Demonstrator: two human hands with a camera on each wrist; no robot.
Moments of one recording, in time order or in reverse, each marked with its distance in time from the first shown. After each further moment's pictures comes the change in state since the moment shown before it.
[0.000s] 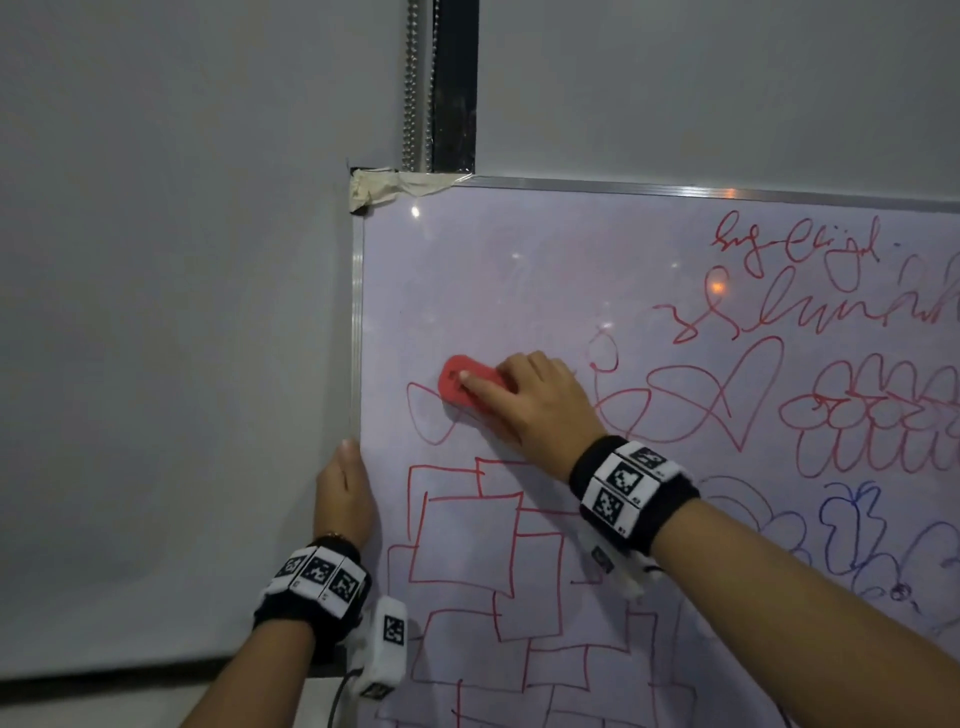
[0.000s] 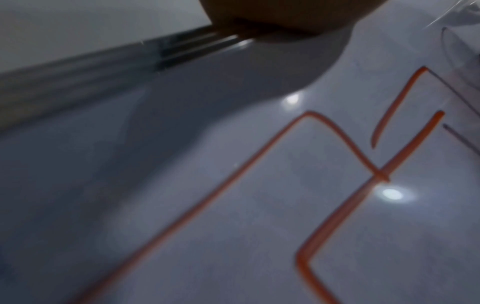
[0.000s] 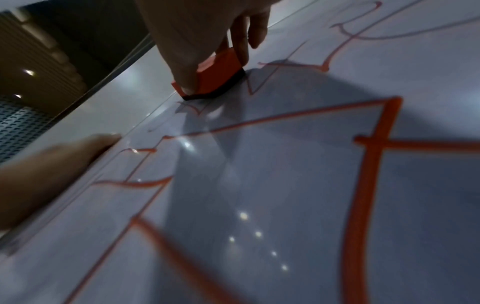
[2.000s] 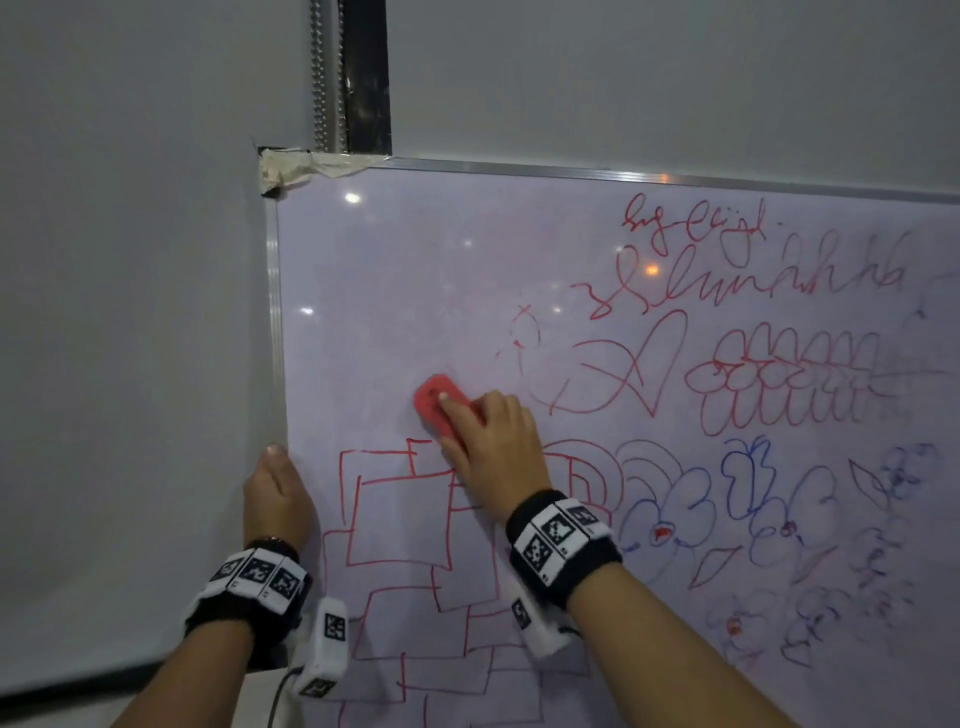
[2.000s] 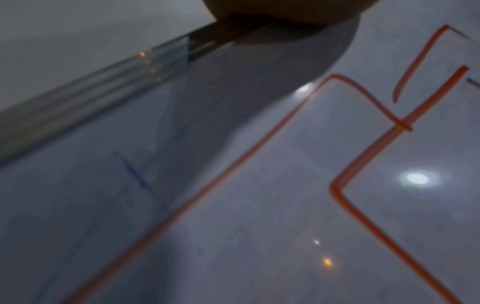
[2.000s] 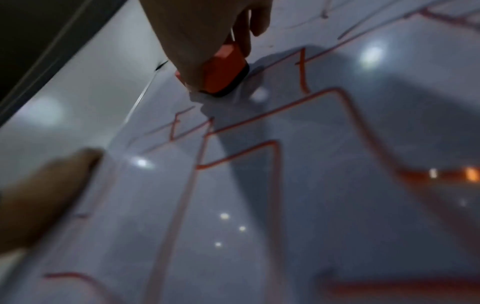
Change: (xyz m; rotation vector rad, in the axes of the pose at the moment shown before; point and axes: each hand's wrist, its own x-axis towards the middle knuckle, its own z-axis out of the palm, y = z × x) left_hand -0.013 0.000 0.002 0.185 0.088 -0.008; right_hand -0.063 -0.034 0.002 -0.068 -0.030 0.397
